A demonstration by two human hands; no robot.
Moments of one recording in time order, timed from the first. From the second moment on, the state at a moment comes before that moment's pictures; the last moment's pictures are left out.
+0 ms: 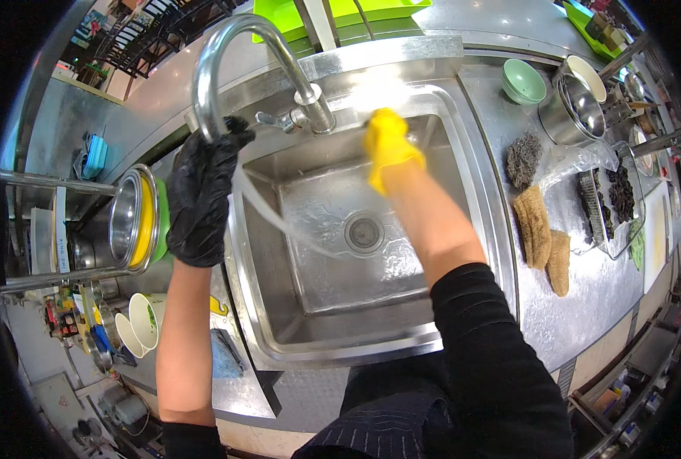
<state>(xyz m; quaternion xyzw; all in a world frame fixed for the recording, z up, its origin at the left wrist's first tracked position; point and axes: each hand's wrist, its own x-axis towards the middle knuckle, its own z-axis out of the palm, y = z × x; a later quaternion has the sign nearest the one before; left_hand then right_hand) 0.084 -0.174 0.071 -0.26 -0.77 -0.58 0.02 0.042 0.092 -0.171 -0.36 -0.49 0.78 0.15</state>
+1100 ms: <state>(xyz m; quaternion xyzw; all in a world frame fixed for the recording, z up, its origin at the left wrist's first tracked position) 0.071 -0.131 0.099 -0.25 -0.68 -0.64 -0.26 0.202 0.093 -0.247 -0.33 -0.66 0.67 0.01</state>
